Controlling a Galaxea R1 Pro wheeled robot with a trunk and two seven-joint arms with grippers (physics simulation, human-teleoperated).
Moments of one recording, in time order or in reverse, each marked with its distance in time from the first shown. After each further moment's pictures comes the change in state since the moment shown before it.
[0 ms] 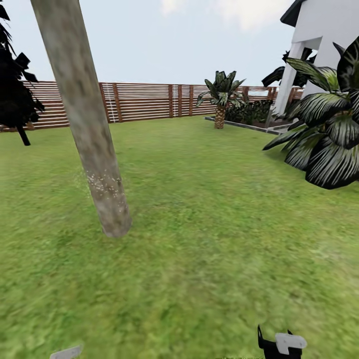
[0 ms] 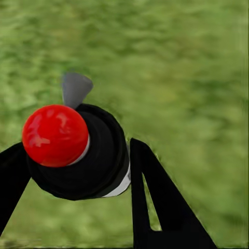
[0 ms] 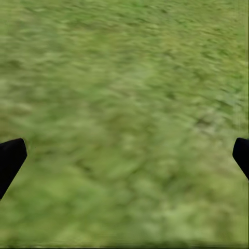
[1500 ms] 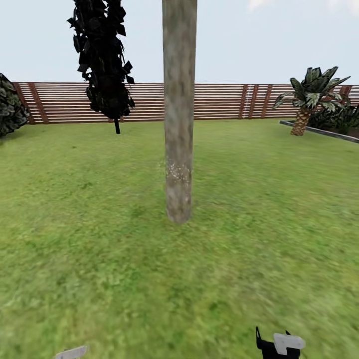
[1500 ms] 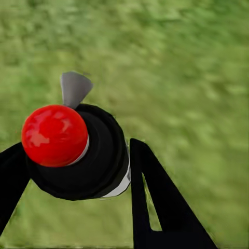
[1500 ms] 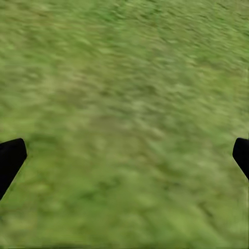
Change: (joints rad) left arm 0.000 -0.027 -0.005 -0.001 -0.003 0.000 0.024; right arm 0.000 0.007 0.002 0.006 0.001 -0.001 -0.001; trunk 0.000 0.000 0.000
